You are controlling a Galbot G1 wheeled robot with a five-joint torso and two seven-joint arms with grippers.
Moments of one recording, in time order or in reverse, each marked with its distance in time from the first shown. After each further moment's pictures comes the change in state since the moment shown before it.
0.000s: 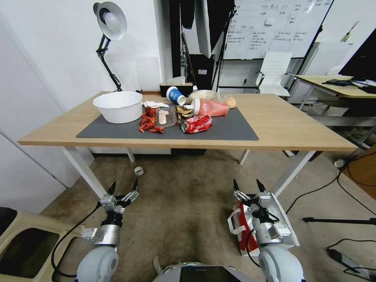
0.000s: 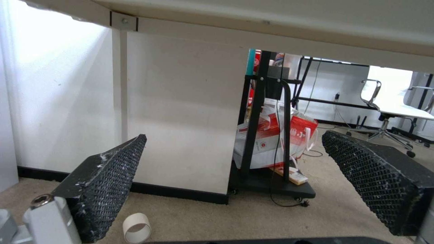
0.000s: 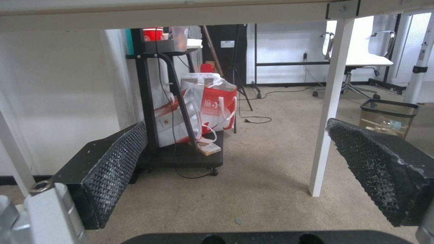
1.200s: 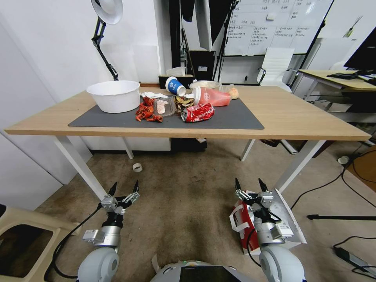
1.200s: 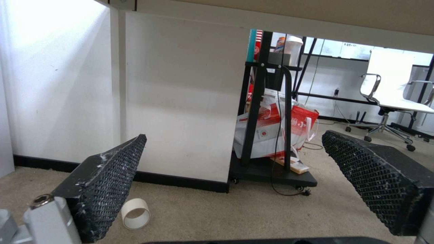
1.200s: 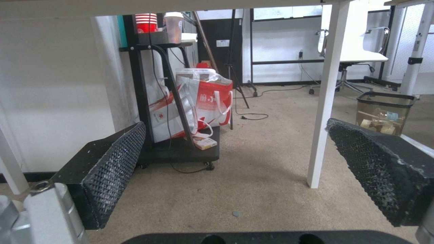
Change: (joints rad) left arm -0.002 -0.001 0.006 0.022 0.003 -0.025 0.011; right arm 0.001 -0.002 0.004 -0.003 0.011 0.017 0.015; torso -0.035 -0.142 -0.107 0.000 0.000
